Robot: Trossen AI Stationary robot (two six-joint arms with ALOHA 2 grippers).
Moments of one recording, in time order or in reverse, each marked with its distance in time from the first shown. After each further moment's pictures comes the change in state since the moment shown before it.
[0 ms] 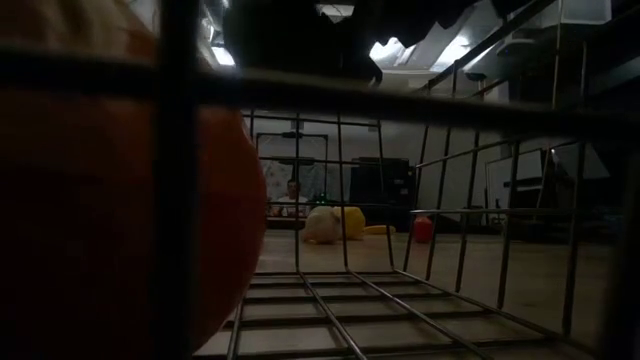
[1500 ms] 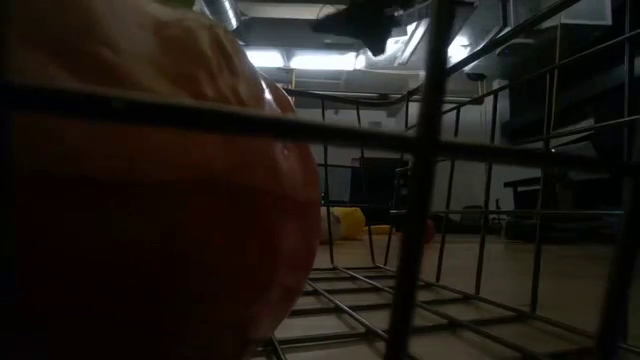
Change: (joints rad) left arm 0.000 0.088 0.001 0.365 -0.175 0.025; right arm -0.259 -0.333 0.001 -0.236 -0.049 -0.038
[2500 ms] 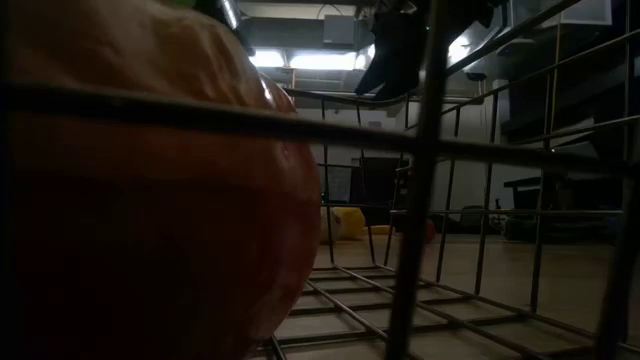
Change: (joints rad) left arm 0.192 0.807 0.623 -0.346 0.008 0.094; right arm -0.417 -0.095 0.000 -0.320 0.111 -0.188
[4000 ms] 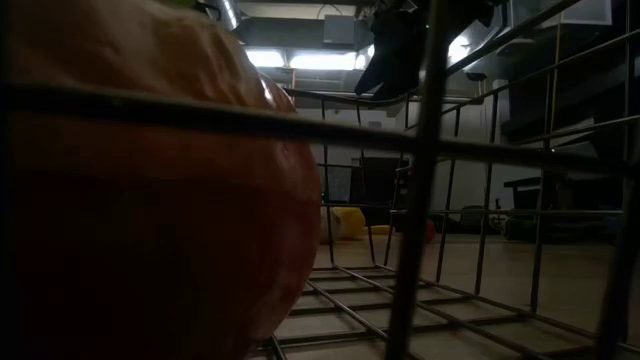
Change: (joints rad) left arm 0.175 0.182 -0.005 -0.227 0.165 -0.074; right arm 0.003 0.000 0.000 0.002 0.010 0.000
